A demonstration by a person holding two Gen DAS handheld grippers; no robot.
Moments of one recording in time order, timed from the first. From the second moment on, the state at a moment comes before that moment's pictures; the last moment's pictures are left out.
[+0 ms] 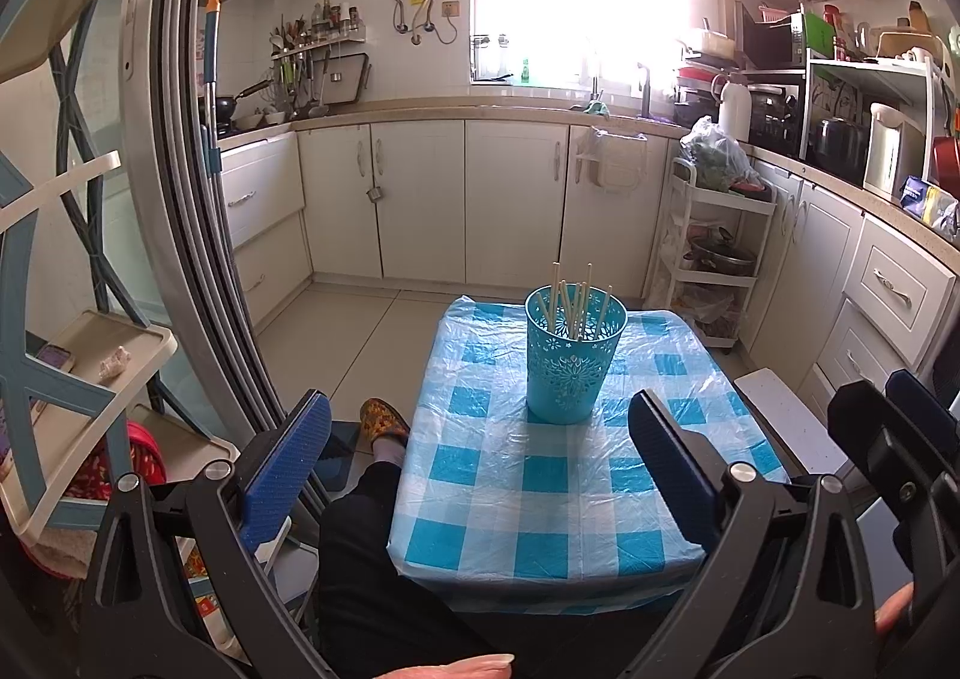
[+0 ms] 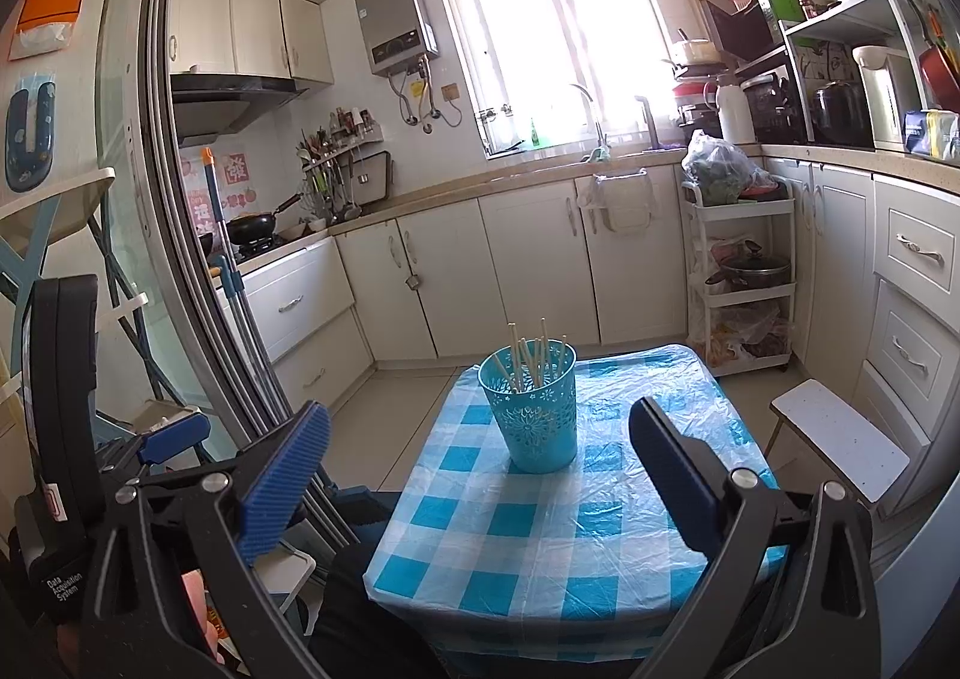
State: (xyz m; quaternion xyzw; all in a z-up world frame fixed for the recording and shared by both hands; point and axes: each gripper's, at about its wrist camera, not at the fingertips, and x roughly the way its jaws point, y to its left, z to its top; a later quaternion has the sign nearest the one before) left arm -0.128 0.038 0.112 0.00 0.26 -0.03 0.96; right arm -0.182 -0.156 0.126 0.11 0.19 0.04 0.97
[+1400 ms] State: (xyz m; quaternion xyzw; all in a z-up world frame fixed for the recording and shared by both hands) left arm -0.129 0.040 0.109 0.01 0.26 -0.03 0.96; right arm -0.182 -0.156 0.126 0.11 0.19 0.04 0.97
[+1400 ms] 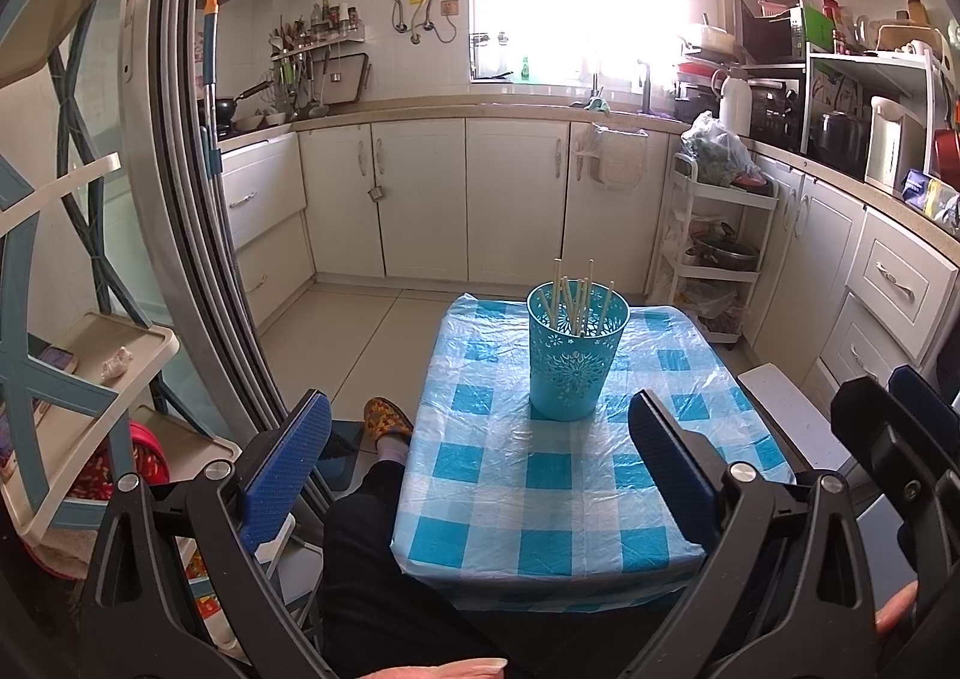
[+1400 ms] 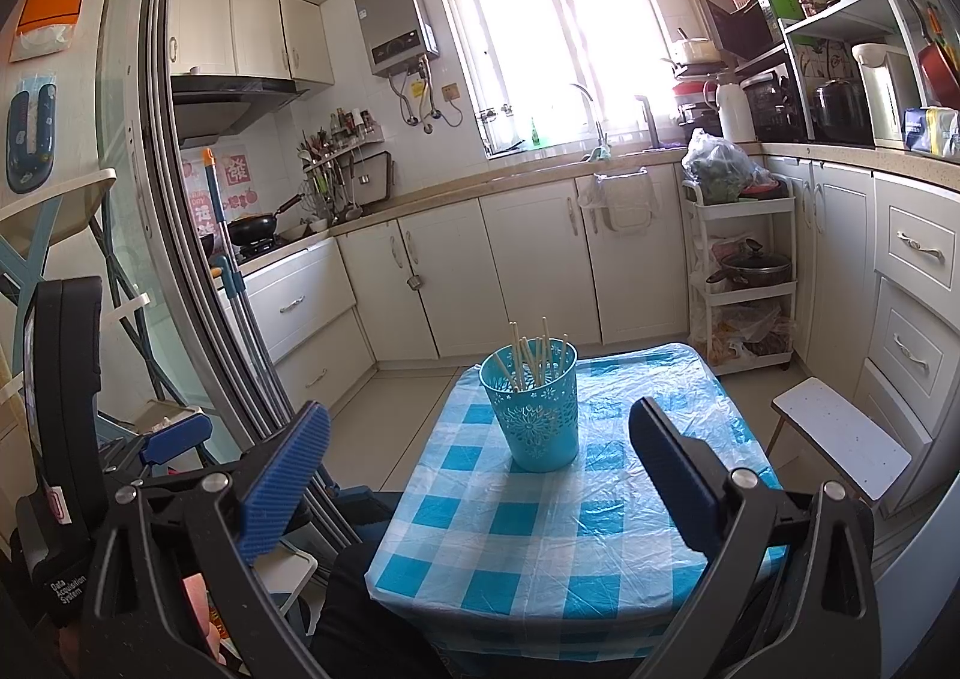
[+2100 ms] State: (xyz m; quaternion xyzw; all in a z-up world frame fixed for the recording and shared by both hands) left arm -0.125 0.042 0.102 0.01 0.26 -0.06 0.96; right arm -0.181 -0.161 0.118 0.11 0.19 0.03 0.97
